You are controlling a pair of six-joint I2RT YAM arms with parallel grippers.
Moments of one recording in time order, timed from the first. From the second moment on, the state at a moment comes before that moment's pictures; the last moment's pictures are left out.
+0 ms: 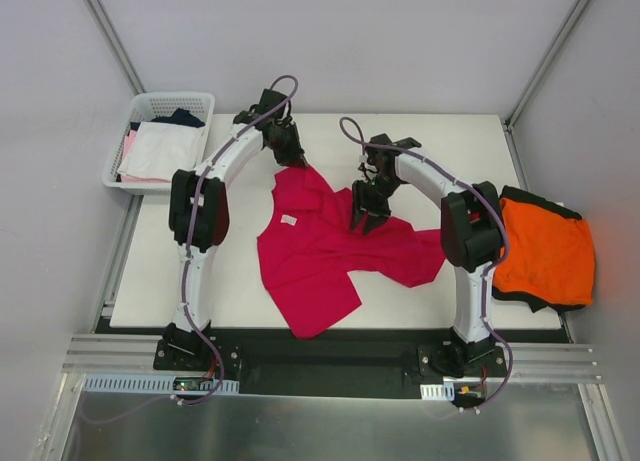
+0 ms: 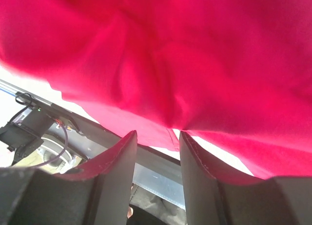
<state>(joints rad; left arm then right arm) -0.32 2.22 2.00 -0.76 0.34 -0.59 0.45 2.09 1.69 -1.11 -0.44 0.41</state>
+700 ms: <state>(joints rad) -0.18 2.49 2.47 -0.70 0.31 -0.68 0.45 2.04 1.64 -1.11 -0.44 0.41</state>
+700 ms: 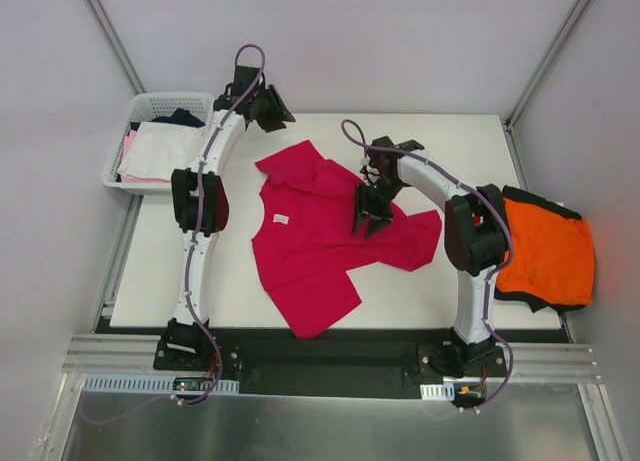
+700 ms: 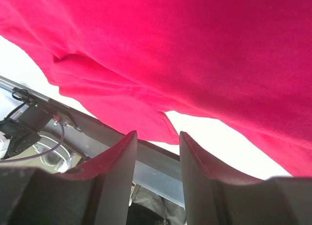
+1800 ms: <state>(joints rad) -0.39 1.74 1.38 -0.64 0.38 -0.54 0.21 1.81 1.30 -0.97 -0.50 0.42</state>
